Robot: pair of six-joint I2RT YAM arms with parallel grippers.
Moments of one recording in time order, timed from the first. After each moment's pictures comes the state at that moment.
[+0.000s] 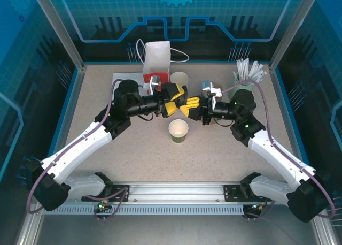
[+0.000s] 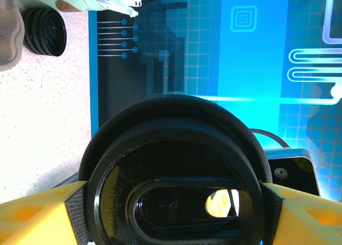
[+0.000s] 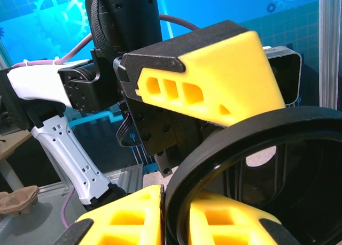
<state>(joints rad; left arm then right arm) -0.61 1.20 1.10 -0.03 0.55 -1.46 0.50 1.09 0.85 0.35 -0.93 0.33</state>
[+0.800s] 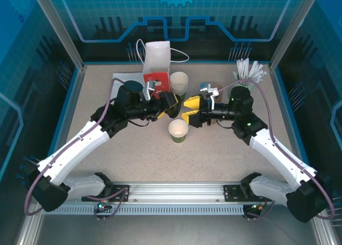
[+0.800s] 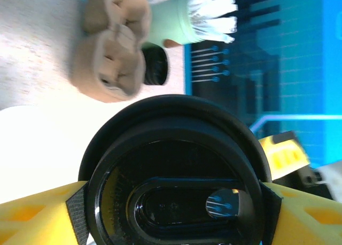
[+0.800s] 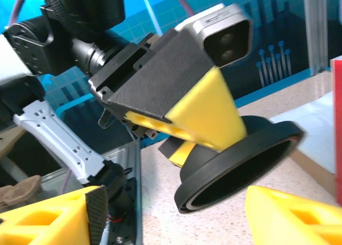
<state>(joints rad) -0.61 1.20 1.18 -0.49 0.33 -1.10 0.45 1.08 0.88 0.07 -0.92 0.27</state>
